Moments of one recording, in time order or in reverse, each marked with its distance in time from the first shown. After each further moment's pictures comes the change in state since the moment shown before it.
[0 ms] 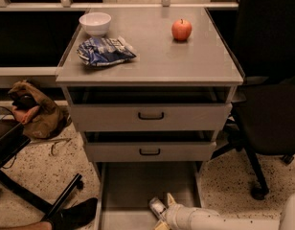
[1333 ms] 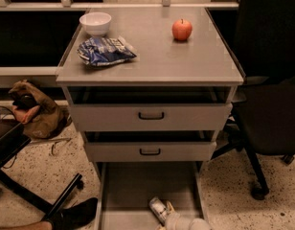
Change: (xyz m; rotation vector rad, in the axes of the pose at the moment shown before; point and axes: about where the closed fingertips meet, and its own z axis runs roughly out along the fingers) arm 0.065 -0.007 0.065 -0.002 -0.122 0.108
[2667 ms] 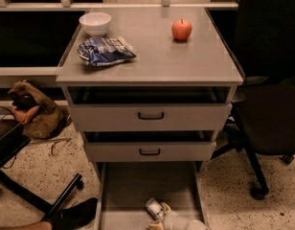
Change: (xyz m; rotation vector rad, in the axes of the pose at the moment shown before) arm 0.005 -0.007 0.013 0.059 0.013 -0.014
